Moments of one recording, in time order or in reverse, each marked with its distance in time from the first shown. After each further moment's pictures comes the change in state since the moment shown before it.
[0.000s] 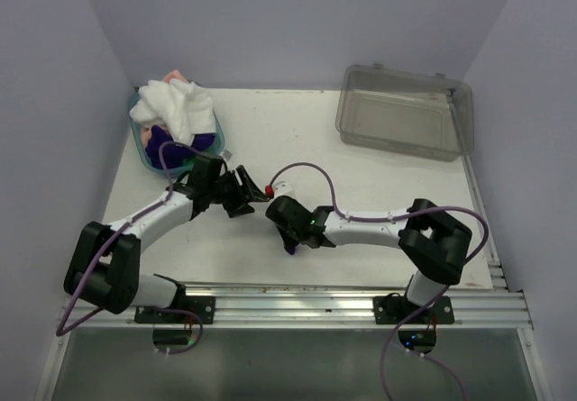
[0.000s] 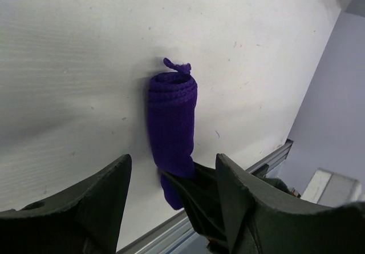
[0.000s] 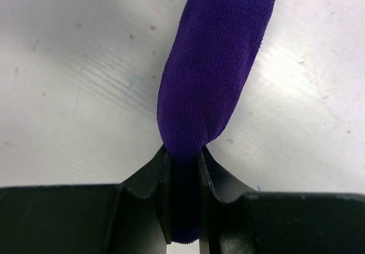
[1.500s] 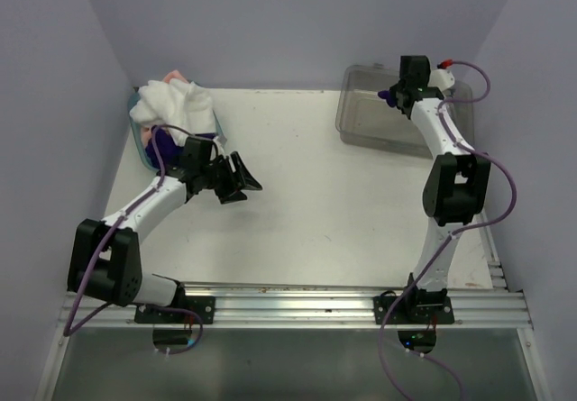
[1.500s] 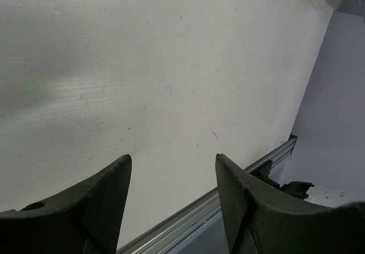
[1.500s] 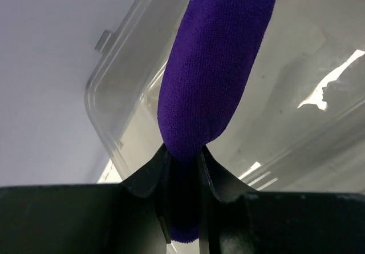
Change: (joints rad) left arm 0.122 0.009 0.162 -0.177 0.080 0.171; right arm -1.056 0.275 0.812 -0.188 0.054 0.517
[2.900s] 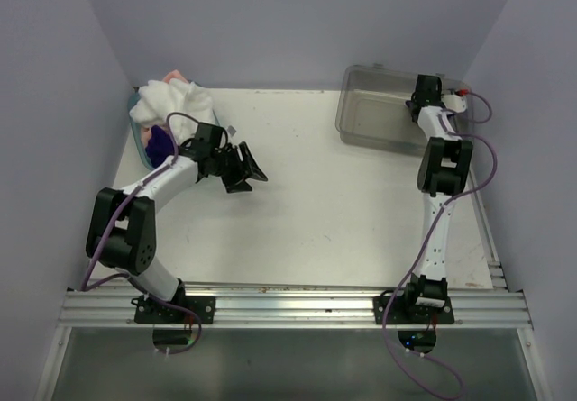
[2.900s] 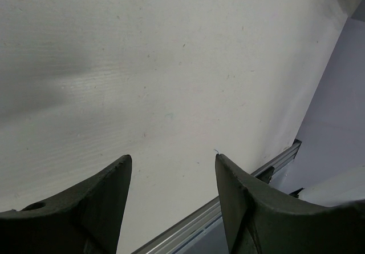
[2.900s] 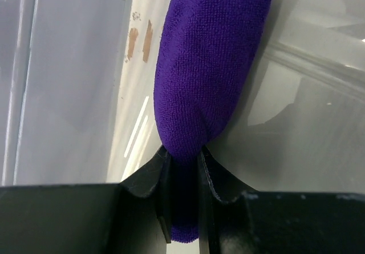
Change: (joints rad) left arm -0.008 0.220 0.180 -0.042 0.003 0.025; right arm -0.193 0.614 0.431 0.122 0.127 0.174
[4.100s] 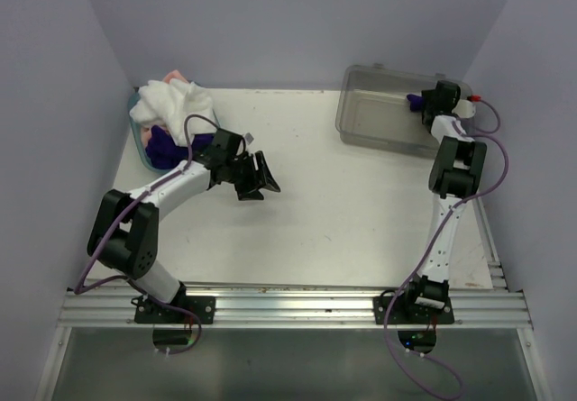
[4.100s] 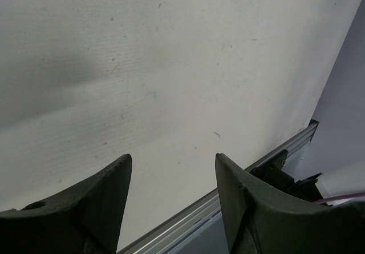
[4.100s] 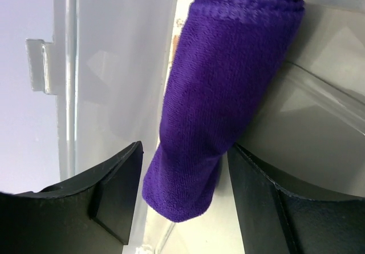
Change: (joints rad) left arm -0.135 -0.012 -0.007 -0.009 -0.050 -0.017; right arm -0.086 -0.056 -0.193 0.321 -0.289 0.065
